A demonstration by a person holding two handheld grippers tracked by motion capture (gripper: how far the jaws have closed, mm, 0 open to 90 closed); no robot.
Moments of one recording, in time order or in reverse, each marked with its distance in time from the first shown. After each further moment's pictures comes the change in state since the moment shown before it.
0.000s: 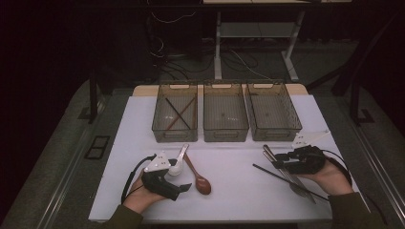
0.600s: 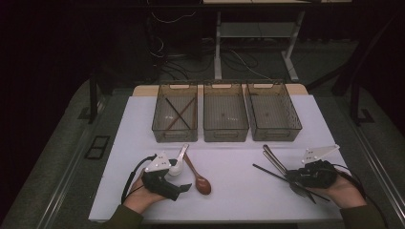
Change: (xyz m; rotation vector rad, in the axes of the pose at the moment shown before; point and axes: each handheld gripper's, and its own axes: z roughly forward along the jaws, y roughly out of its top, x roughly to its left) left arm 0.000 0.000 0.001 0.005 0.002 0.003; right arm -0.001 -0.051 -0.004 0.091 0.002 0.032
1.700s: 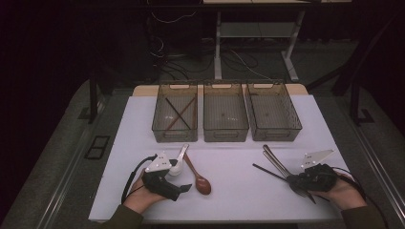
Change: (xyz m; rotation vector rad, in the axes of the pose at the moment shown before) left arm 0.000 0.000 0.001 0.005 -0.002 0.003; right arm -0.004 -0.012 0.009 0.051 0.015 -0.045
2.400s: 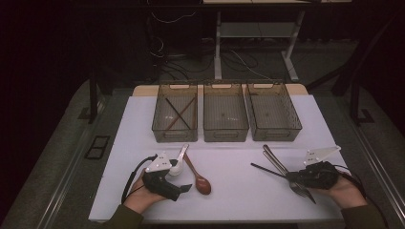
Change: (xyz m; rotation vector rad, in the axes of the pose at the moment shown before) left arm 0.000 0.000 0.000 0.004 -0.002 0.003; right arm 0.000 0.007 -0.009 -0.067 0.009 0.015
